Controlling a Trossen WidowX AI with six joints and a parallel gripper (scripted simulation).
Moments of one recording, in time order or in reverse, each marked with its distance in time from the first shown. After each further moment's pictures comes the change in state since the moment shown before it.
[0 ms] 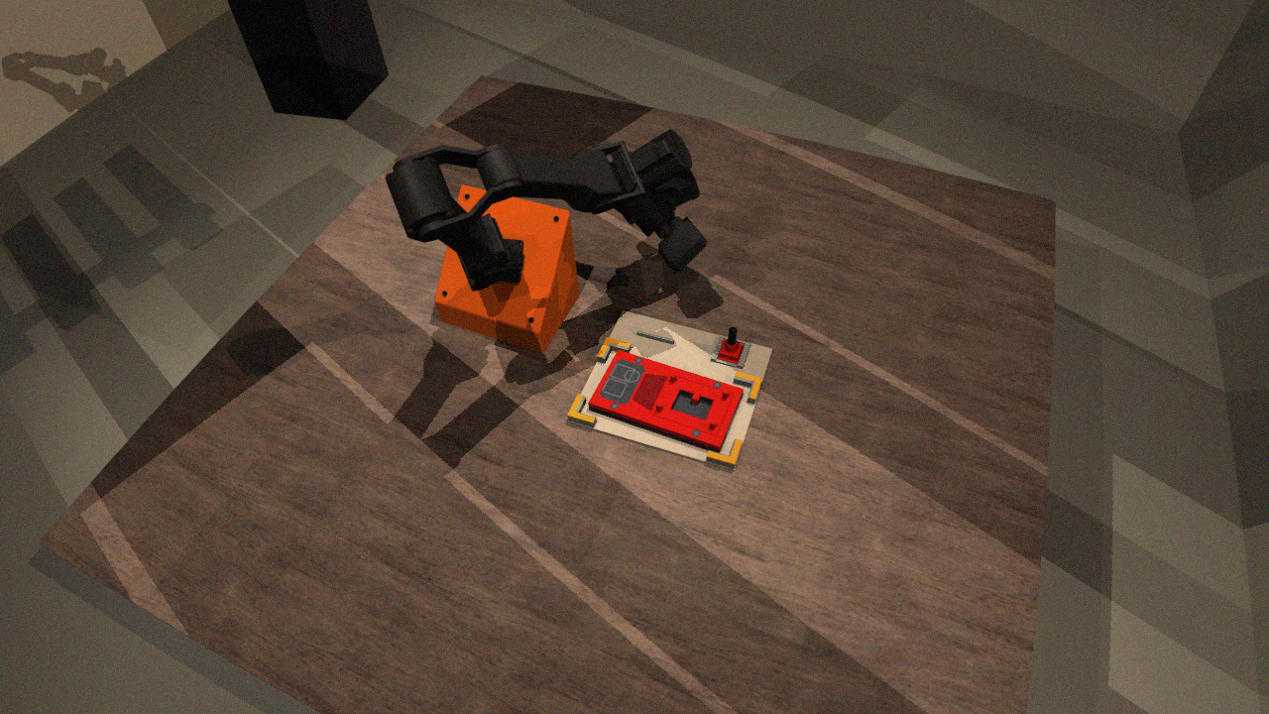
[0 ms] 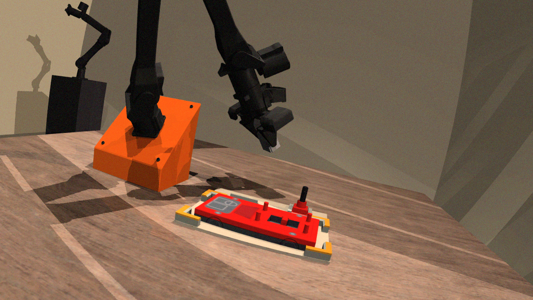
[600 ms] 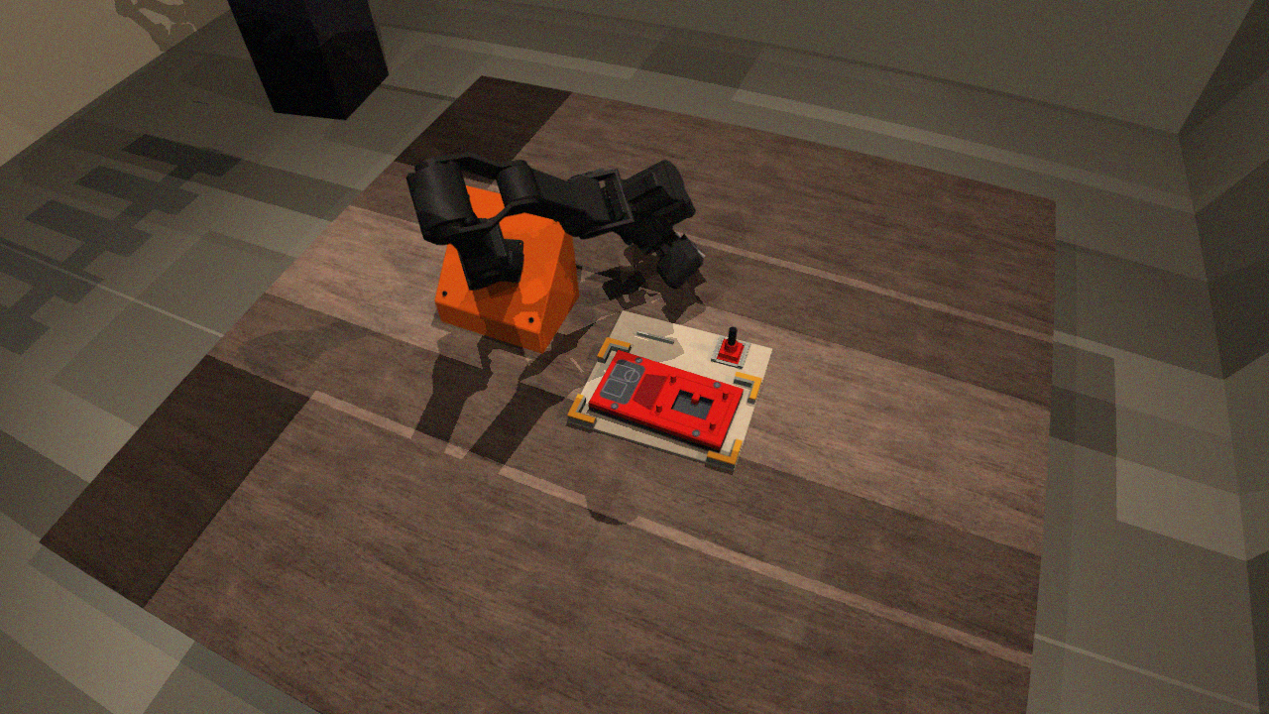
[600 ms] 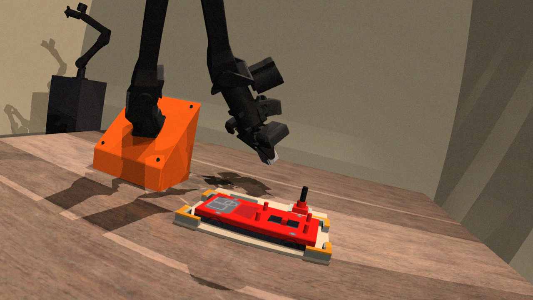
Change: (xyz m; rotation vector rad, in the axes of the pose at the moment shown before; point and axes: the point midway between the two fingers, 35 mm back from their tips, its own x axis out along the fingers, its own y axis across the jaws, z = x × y) arm 0.024 -0.002 -0.020 0.003 -0.067 -0.016
